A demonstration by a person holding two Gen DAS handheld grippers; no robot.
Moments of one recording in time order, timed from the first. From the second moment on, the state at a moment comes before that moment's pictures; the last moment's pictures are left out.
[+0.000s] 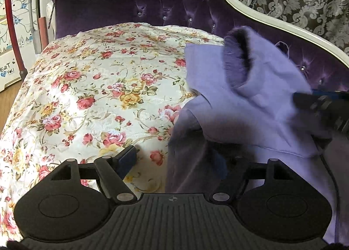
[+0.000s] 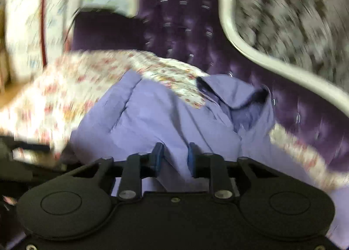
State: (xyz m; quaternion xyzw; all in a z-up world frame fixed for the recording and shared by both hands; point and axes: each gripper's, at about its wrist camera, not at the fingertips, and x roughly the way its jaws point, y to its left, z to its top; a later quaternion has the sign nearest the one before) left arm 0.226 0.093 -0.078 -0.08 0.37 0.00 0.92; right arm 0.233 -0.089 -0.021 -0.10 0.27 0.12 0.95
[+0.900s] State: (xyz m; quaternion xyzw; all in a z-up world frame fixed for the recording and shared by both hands) left arm 0.239 0.111 -0.075 -0.13 0.39 0.00 0.91; right arm 0.217 -0.082 -0.049 -0.23 0.20 0.12 0.95
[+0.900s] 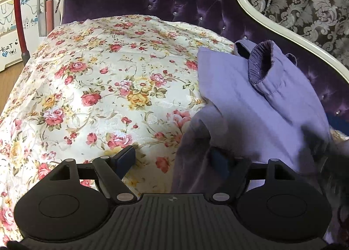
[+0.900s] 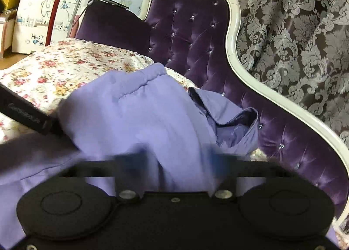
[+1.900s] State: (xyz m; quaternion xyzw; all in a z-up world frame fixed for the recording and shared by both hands) left arm 0.229 0.079 -0.005 -0.09 0.30 -0.04 0.95; right arm 0.232 -0.290 -0.062 0.14 0.30 -0.03 0.94
